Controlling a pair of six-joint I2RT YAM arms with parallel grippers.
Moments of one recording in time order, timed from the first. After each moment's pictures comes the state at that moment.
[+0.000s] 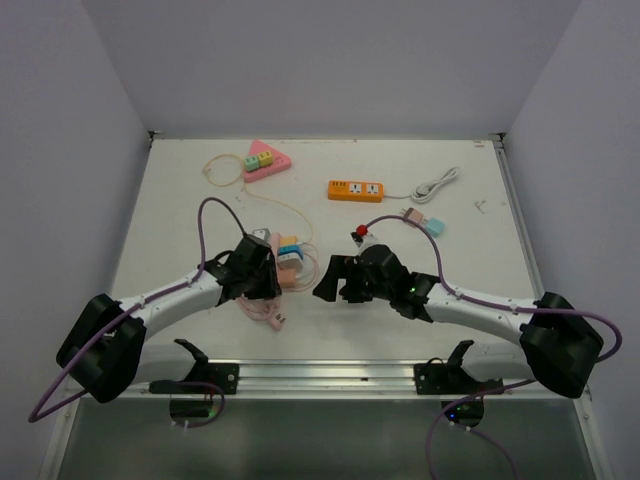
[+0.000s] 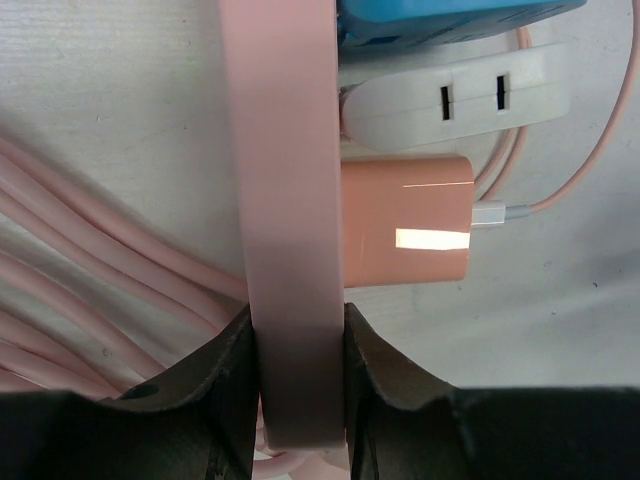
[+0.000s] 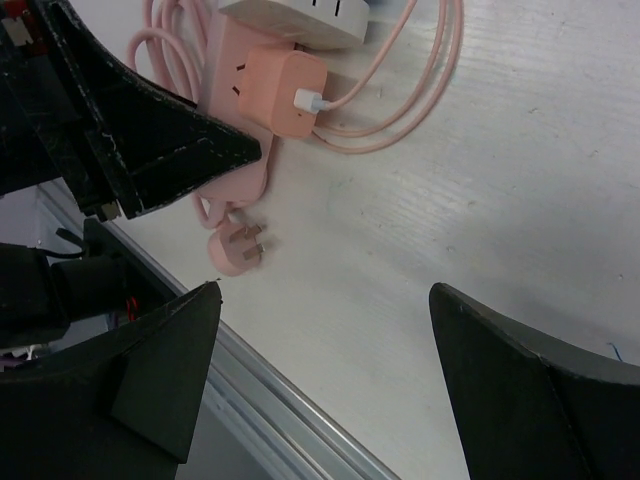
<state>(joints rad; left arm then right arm) -0.61 1.27 0.58 -0.34 -0.02 -0.68 0.89 1.24 0.59 0.03 -0.06 0.85</state>
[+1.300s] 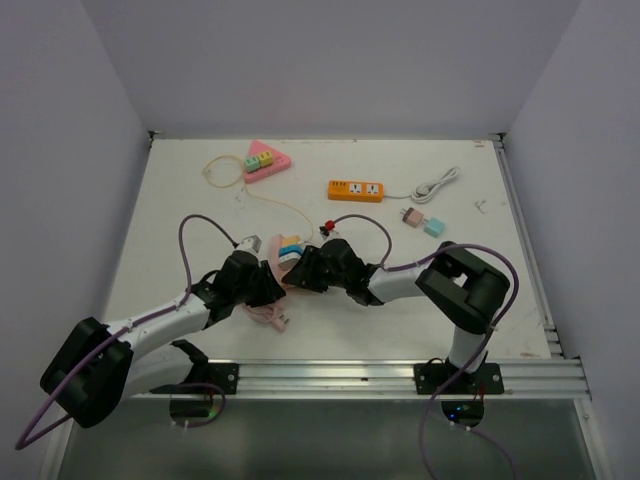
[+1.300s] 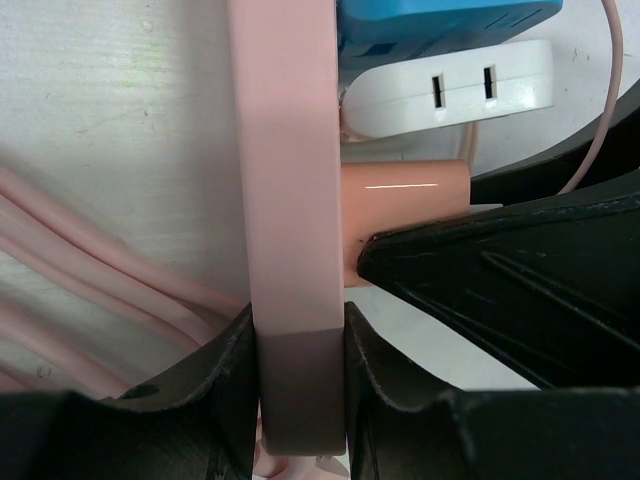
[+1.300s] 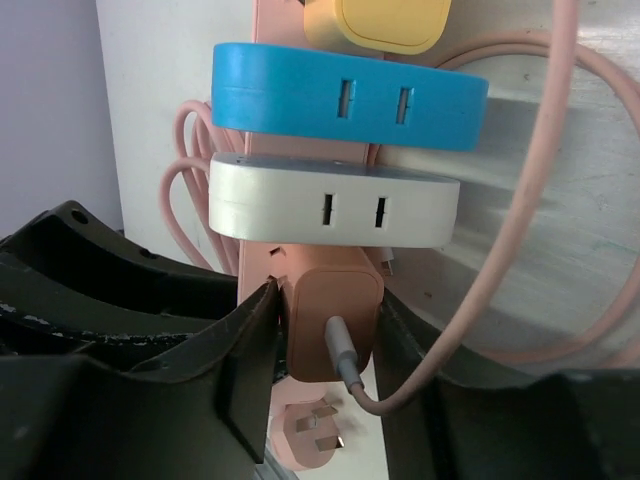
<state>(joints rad) -0.61 1.11 0.37 -0.06 0.03 -0.79 0.92 1.82 0.79 0.49 -0.09 1.09</state>
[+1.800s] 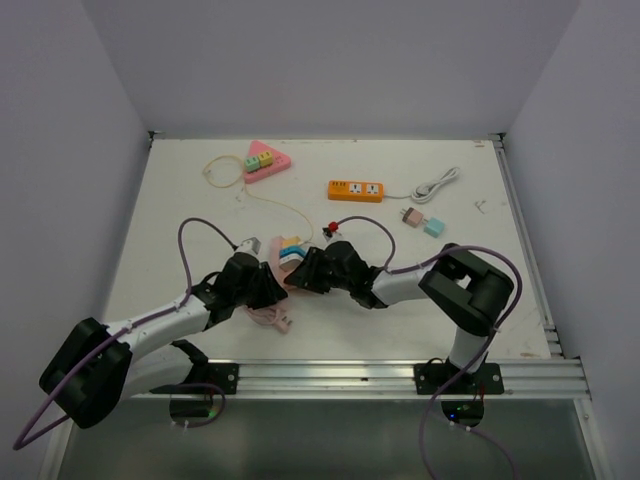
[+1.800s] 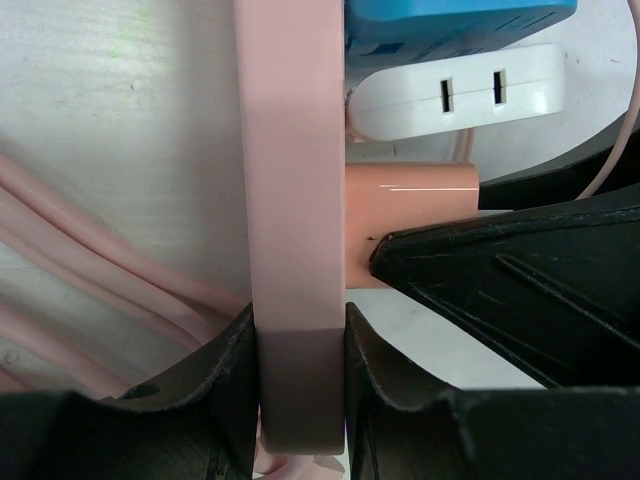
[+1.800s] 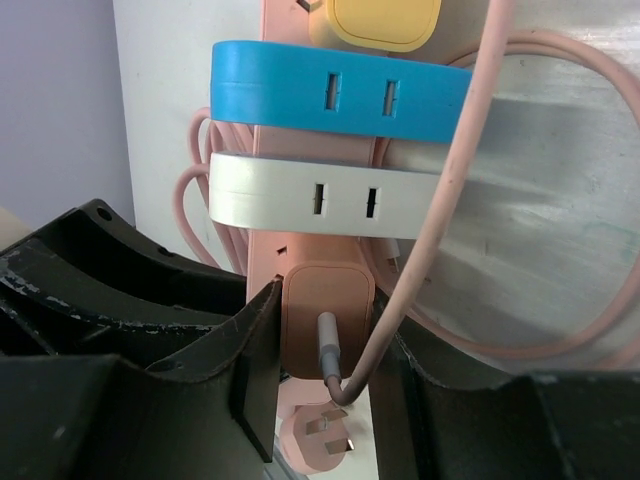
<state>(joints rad) -0.61 1.11 0.36 -0.07 0.02 -0.84 0.92 1.81 0.75 0.54 -0.09 1.10</state>
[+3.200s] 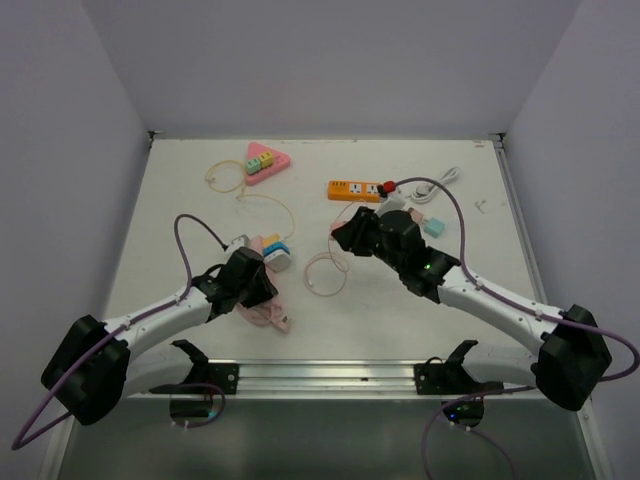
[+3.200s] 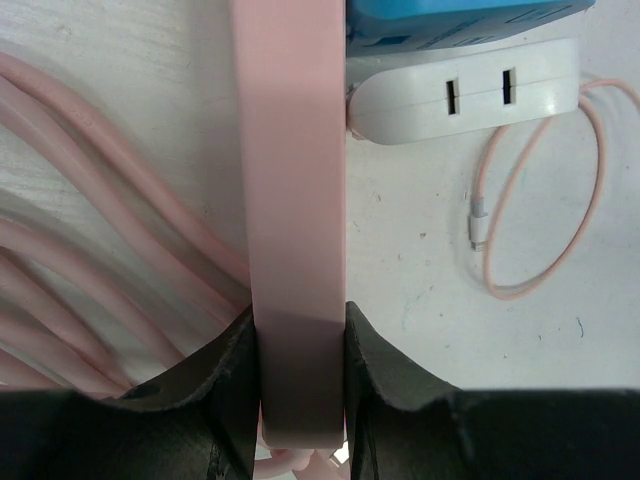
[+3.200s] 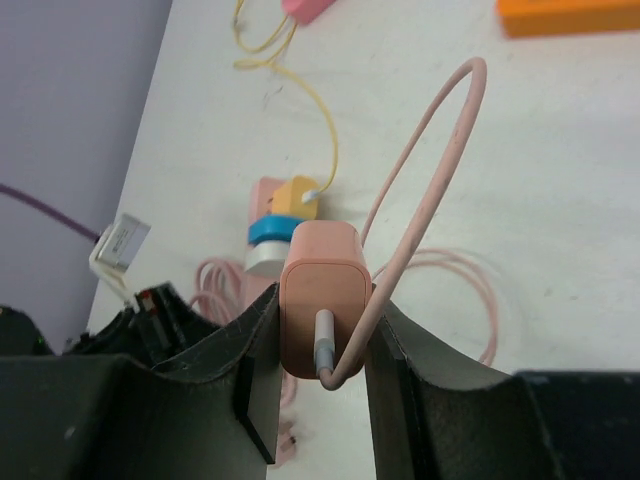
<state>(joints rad) -0.62 1.13 0.46 -0.29 -0.14 -0.97 0.78 1.22 0.77 0.08 0.14 0.77</state>
